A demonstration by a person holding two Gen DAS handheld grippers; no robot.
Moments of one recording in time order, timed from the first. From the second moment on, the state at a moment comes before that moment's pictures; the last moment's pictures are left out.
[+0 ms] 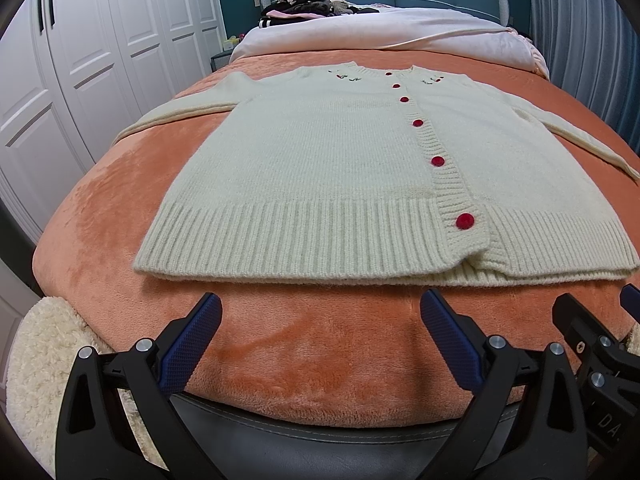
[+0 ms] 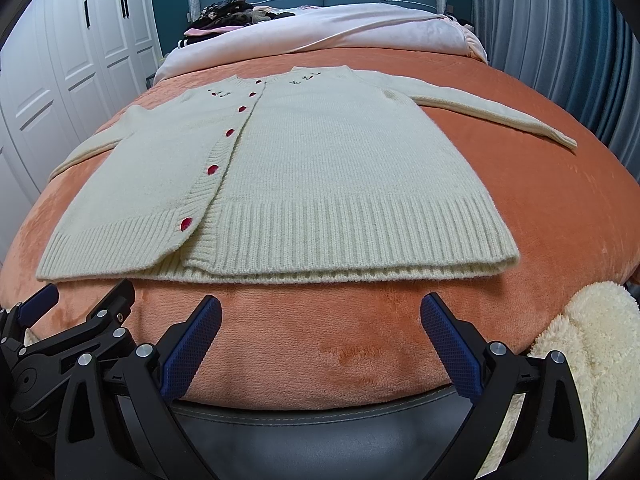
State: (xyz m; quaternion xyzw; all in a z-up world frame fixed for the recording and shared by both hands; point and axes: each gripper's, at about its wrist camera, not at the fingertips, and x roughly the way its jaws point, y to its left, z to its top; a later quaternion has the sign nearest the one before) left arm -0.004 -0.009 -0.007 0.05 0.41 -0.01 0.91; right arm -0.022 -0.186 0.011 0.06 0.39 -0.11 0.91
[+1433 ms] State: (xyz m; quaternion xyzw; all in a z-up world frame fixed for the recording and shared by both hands) left arm 0.174 0.027 0.036 -0.05 0.41 0.02 0.91; right arm 0.305 -0.380 0.181 0.20 0.24 0.05 0.95
